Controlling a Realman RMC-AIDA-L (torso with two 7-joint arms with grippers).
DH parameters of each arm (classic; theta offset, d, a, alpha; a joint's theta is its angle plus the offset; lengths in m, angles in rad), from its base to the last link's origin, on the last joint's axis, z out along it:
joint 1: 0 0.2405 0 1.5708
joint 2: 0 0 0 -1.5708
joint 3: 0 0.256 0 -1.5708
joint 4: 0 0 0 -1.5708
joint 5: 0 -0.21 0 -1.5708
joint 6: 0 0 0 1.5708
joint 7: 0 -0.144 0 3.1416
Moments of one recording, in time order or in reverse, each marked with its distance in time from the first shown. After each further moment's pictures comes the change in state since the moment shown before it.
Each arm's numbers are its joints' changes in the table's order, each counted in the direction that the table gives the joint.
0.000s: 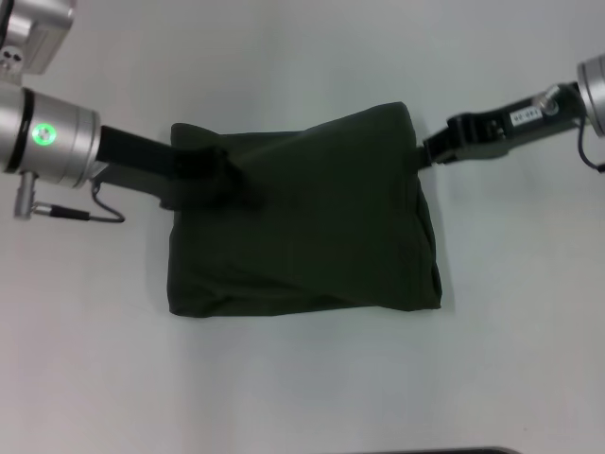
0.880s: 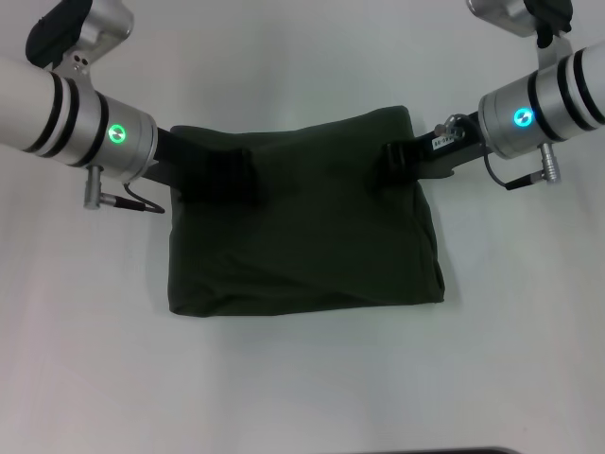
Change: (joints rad) left arm -0.091 0.031 0.115 0.133 -0.121 0.327 0.102; right arm 0.099 -0.059 -0.186 0.203 0.052 -0.402 -0.137
